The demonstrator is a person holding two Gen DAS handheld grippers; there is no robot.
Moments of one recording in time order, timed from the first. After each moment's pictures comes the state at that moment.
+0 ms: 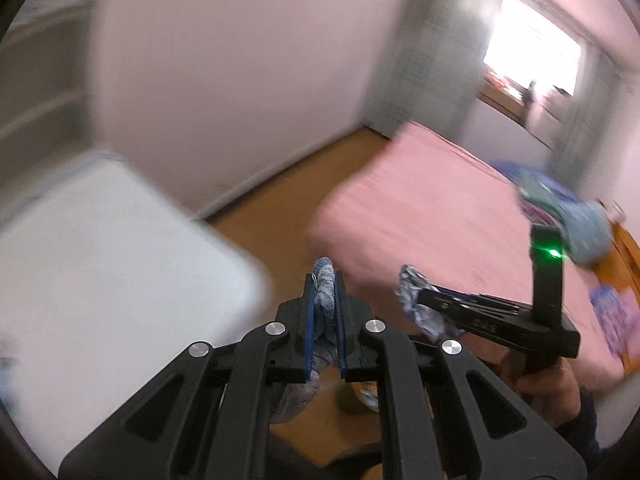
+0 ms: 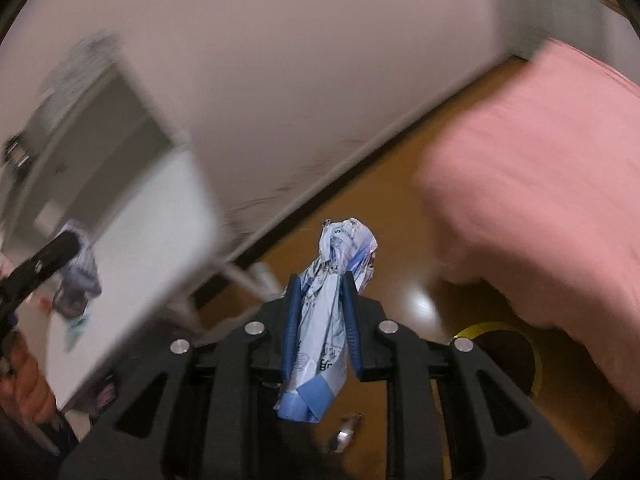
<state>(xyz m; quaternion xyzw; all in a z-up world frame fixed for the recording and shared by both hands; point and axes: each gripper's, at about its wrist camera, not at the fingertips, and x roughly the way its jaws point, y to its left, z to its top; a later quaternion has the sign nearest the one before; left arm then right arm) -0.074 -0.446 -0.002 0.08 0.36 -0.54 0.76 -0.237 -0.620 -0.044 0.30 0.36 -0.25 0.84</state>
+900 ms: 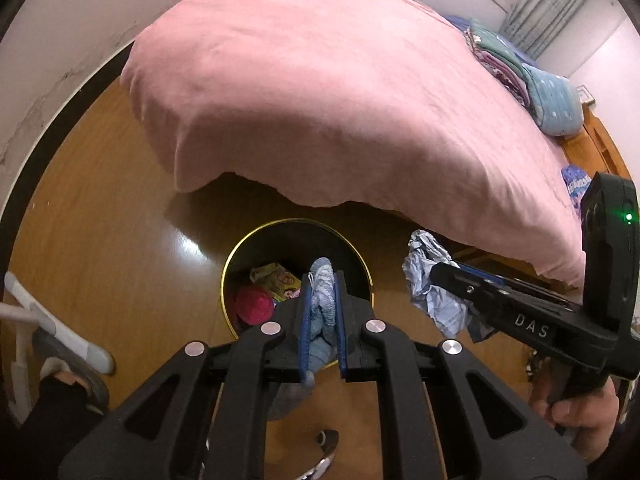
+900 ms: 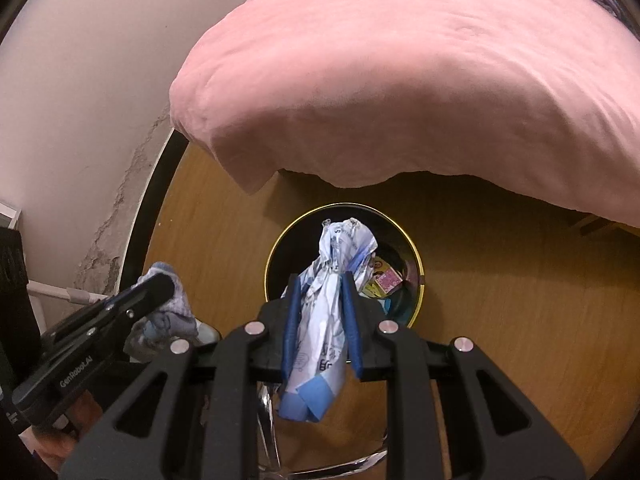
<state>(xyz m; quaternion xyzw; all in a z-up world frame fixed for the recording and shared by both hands) -0.208 -0.678 -0.252 0.23 0.50 -0.60 0.58 -0.413 -0.714 -0.216 0.45 0.40 -0.40 0.69</state>
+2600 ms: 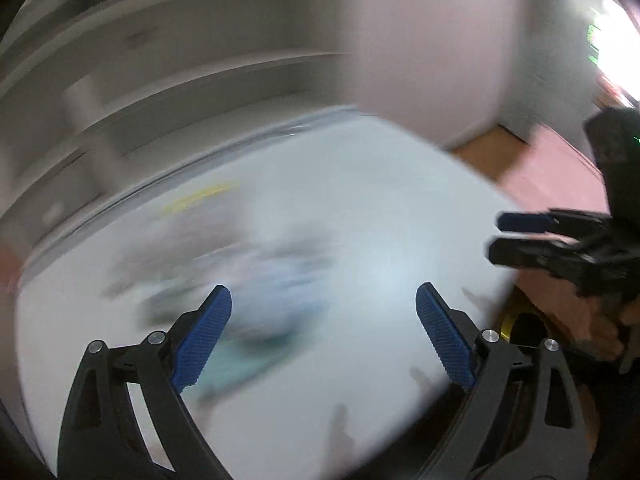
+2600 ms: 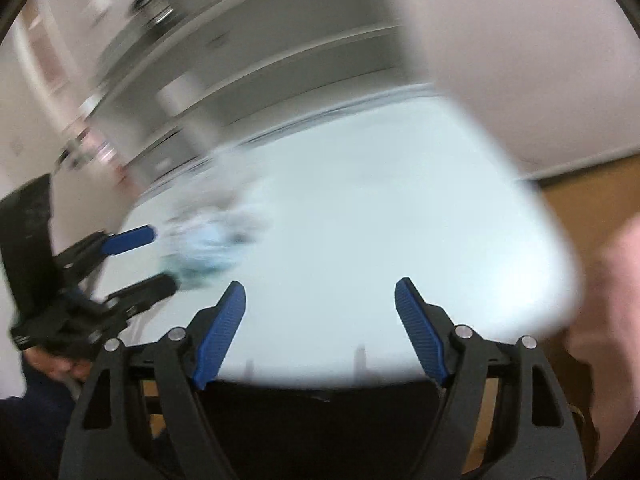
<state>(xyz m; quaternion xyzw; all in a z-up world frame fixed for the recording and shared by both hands) 0.072 -0.133 0.000 0.10 0.38 -0.26 0.88 0.035 -0.341 0.003 0.14 0.44 0.12 0.88</state>
